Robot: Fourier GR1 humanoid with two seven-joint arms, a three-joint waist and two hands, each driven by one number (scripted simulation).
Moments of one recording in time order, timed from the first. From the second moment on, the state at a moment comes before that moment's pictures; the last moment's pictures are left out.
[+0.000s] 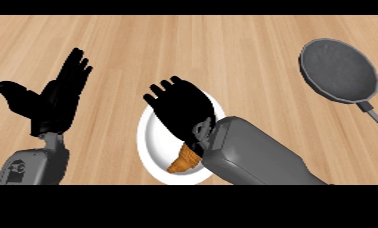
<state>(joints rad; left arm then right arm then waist) -0.19 0.21 0.04 -1.57 0.15 0.12 0.24 -0.78 -0.05 0.66 -1.48 0.80 0.77 0.43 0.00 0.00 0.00</state>
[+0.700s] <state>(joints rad) -0.20 0.20 0.07 -1.54 0.13 0.09 0.22 -0.78 -0.01 0.65 -1.28 0.92 0.68 0.36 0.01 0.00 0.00</state>
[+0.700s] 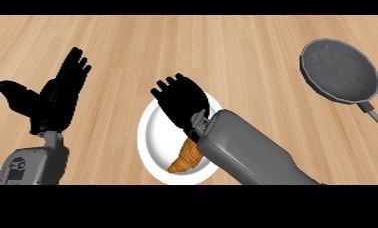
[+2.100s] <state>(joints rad) -0.17 0.16 0.07 -1.60 0.10 0.07 0.25 -0.87 -0.01 0.80 -0.90 0.81 0.34 0.13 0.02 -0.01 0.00</state>
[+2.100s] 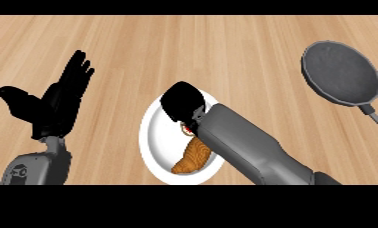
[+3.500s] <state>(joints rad) -0.12 0.18 0.13 -1.61 0.11 0.07 0.24 -0.37 -0.66 0.43 -1.99 0.77 0.15 0.38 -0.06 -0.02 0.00</state>
